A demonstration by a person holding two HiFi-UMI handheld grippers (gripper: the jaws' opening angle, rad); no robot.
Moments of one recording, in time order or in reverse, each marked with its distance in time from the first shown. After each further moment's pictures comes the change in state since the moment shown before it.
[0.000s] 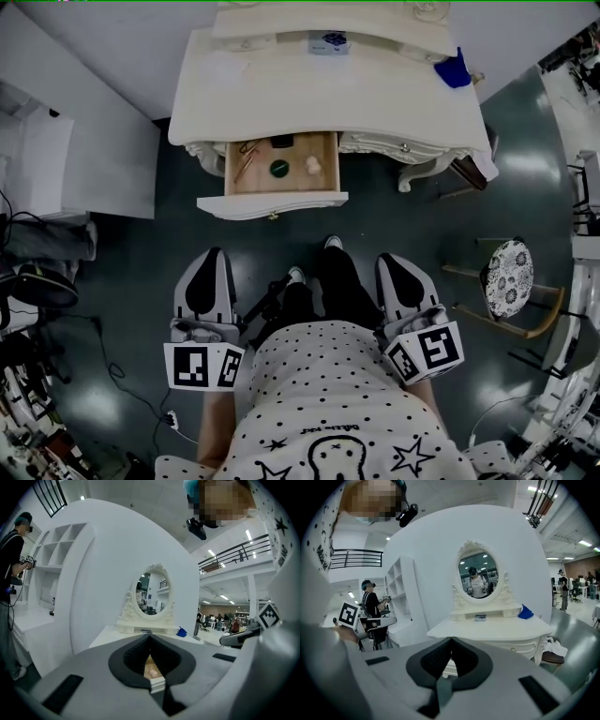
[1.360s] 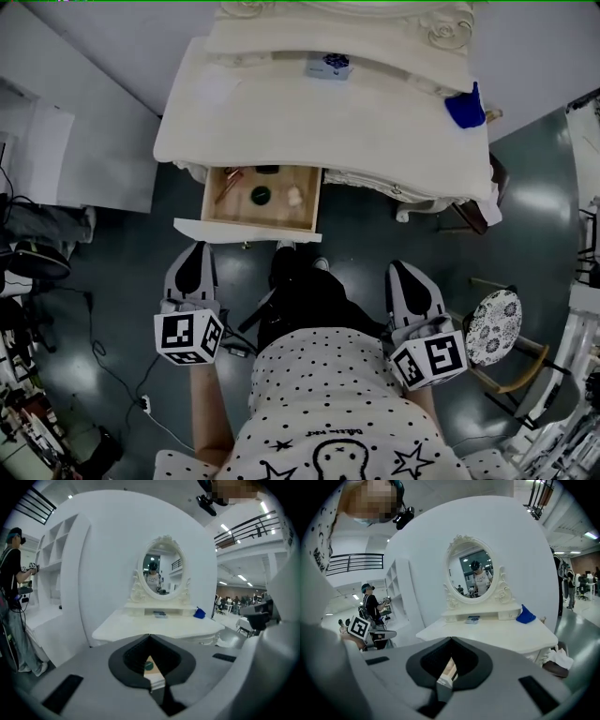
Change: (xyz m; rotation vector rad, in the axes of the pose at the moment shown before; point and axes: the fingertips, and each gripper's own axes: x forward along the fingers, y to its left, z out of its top) left arm 0.113 0.002 -0.064 0.044 0.228 0.202; right arm 0.050 -0.148 0.033 0.004 0.029 0.075
